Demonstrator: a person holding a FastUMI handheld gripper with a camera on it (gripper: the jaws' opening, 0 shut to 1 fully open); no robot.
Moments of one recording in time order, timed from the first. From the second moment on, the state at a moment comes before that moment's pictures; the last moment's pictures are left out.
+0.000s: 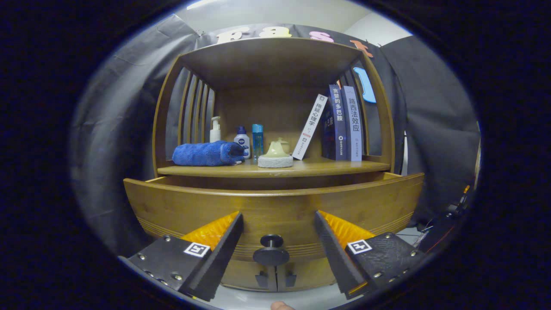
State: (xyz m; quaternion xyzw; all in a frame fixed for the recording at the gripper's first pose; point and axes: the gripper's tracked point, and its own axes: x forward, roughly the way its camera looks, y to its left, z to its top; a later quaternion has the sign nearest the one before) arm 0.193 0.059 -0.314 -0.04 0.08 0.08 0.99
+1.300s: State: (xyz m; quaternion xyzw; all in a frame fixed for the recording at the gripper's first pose) arm 0.256 0.073 -0.323 -0.05 0.10 0.08 0.99
